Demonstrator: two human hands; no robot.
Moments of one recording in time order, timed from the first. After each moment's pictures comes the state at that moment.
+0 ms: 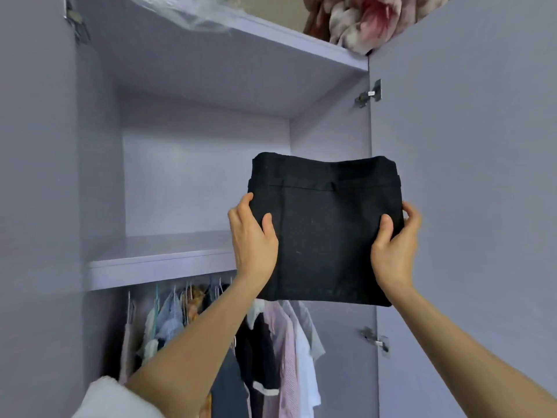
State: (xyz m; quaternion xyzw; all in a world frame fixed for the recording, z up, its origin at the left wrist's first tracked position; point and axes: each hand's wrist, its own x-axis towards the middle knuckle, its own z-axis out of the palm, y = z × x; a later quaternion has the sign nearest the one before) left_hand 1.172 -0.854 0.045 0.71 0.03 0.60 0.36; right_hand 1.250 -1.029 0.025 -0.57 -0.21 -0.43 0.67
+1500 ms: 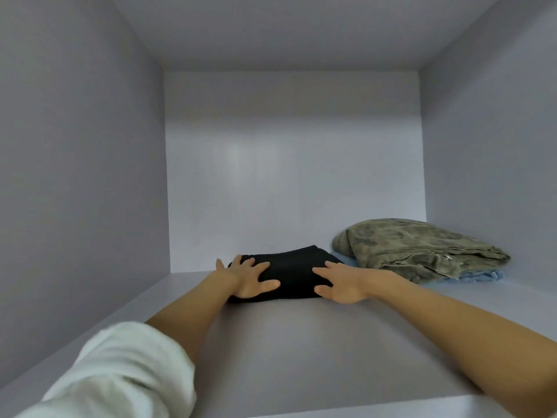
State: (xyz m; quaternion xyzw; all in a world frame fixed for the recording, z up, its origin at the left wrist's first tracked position) left_hand 1.452 -0.440 0.084 0.95 0.32 0.03 -0.06; right_hand 1.583 -0.616 0.085 -0.86 -0.51 -0.01 0.01
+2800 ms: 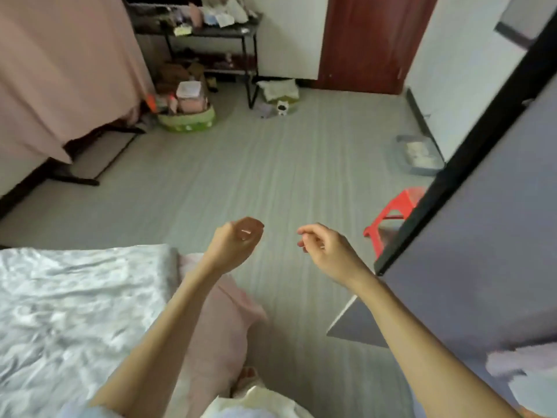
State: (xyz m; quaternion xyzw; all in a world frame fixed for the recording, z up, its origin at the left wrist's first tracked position) left_hand 0.785 -1.073 -0.305 0.29 0.86 0.39 0.17; right_hand 0.911 -0.932 -0.305 -0.23 -0.84 0.48 0.08
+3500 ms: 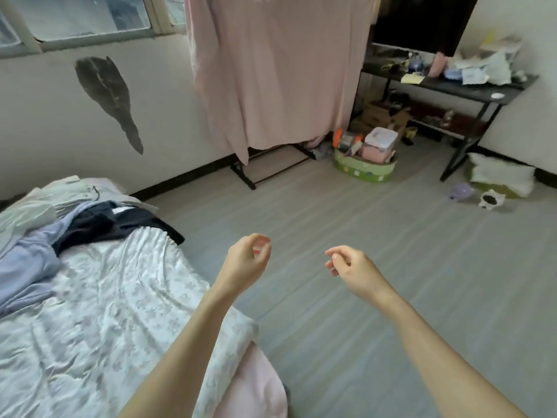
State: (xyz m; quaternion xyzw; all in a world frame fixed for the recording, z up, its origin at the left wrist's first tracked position) left_hand 0.399 -1.138 -0.330 -0.07 0.91 0.40 -0.03; right_hand 0.375 -0.928 -0.351 0.02 -0.86 0.50 -0.12
